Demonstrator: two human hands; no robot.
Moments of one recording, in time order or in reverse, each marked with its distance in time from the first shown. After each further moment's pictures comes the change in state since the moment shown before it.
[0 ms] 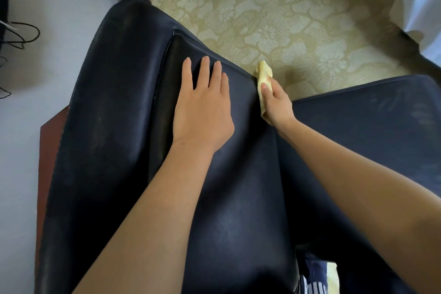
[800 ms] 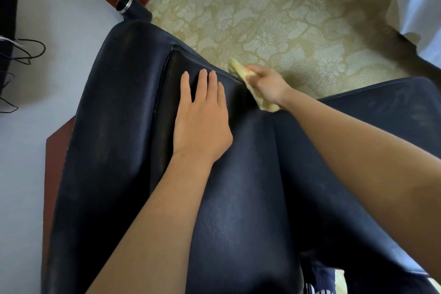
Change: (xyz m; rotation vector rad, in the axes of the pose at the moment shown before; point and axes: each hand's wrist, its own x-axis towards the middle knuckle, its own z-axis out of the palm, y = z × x) left_hand 0.000 0.002 -0.002 0.023 -0.015 -0.012; right_hand 0.028 -0.061 -0.010 -0.208 -0.253 -0.172
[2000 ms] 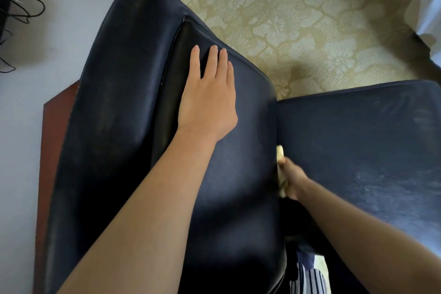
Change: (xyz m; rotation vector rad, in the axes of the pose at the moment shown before) left_hand 0.002 0.000 0.002 0.019 -0.011 -0.005; right_hand -0.125 0.168 0.061 0.685 0.157 0.943
